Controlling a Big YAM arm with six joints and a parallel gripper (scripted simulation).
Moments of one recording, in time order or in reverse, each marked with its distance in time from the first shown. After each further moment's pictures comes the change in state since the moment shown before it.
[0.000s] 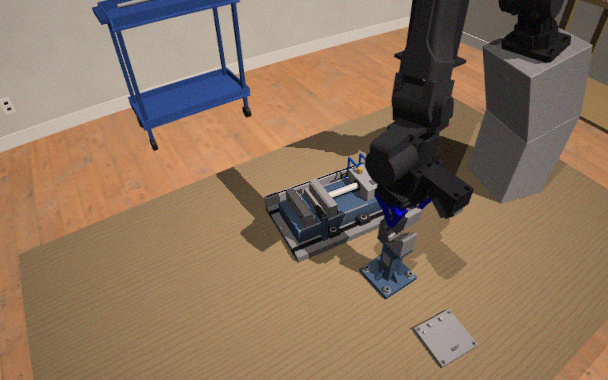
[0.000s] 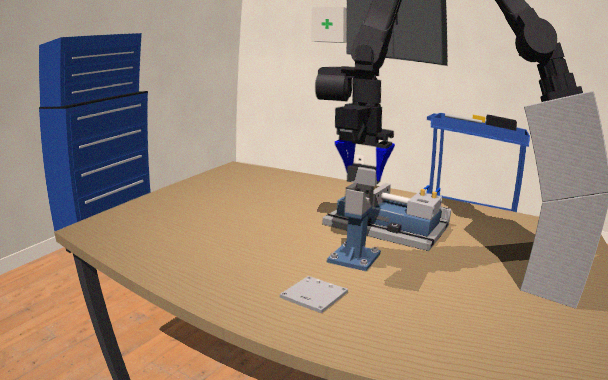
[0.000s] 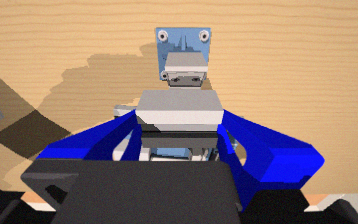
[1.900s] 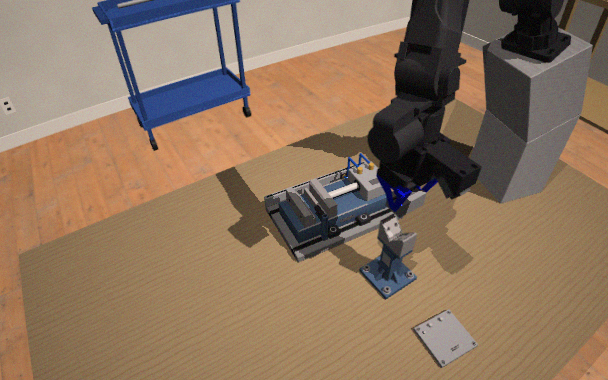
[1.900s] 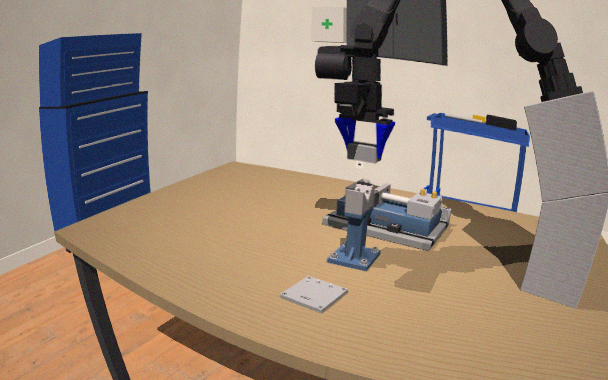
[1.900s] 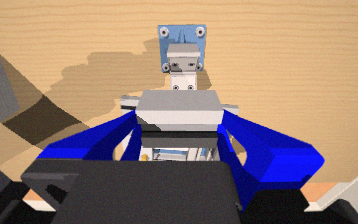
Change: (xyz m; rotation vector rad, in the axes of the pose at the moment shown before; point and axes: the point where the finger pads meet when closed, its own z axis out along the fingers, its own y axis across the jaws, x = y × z) arm 0.000 -0.001 -0.045 0.000 0.000 0.009
